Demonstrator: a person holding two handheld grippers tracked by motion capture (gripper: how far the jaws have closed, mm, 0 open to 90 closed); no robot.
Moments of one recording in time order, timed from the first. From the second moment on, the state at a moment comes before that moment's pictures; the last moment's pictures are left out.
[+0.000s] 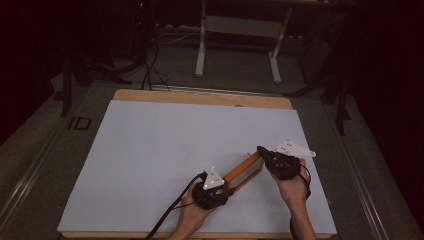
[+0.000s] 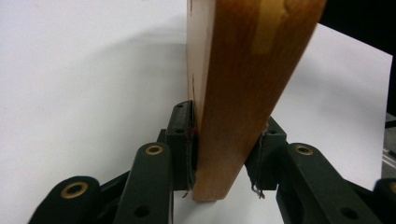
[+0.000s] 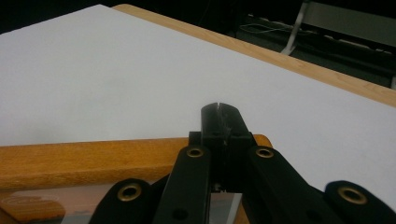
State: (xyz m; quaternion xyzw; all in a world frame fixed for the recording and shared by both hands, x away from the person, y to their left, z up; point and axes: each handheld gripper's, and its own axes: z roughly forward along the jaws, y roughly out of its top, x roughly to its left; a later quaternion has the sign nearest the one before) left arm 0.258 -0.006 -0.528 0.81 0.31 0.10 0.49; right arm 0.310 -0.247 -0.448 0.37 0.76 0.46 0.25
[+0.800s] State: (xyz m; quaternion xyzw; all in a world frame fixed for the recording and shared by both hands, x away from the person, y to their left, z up) left arm 0.259 -0.007 -0.519 0.84 0.27 0.14 0.45; right arm 0.304 -0.257 -0.442 0.38 0.75 0.48 0.27
